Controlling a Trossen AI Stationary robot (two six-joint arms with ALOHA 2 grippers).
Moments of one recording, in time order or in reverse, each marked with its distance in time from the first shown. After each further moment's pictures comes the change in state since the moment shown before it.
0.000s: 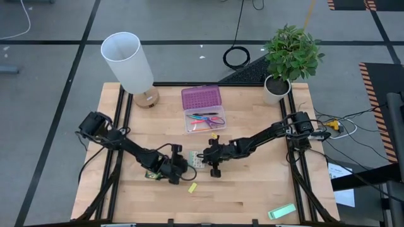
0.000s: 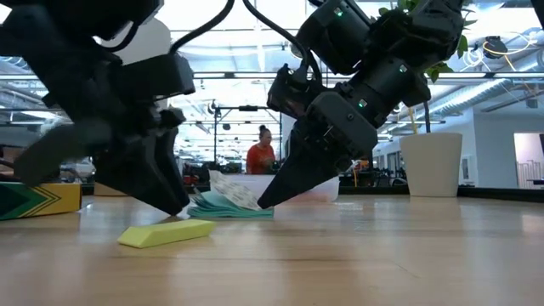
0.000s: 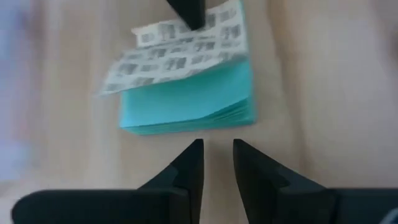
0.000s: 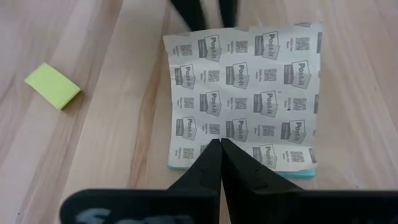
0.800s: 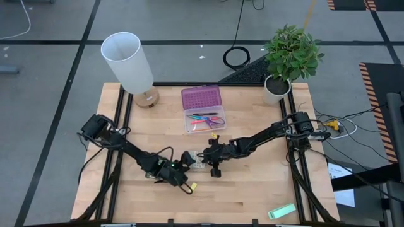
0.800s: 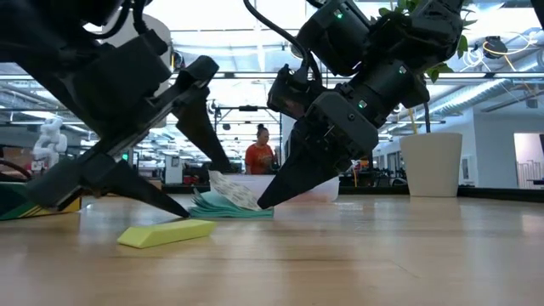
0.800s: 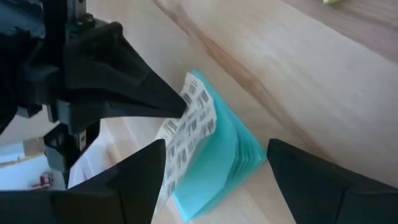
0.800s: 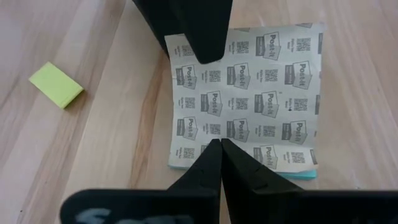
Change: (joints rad) left arm -0.028 0.069 0.004 0.203 -0.084 0.827; right arm -0.001 0.002 -0.003 0.017 -0.022 -0.004
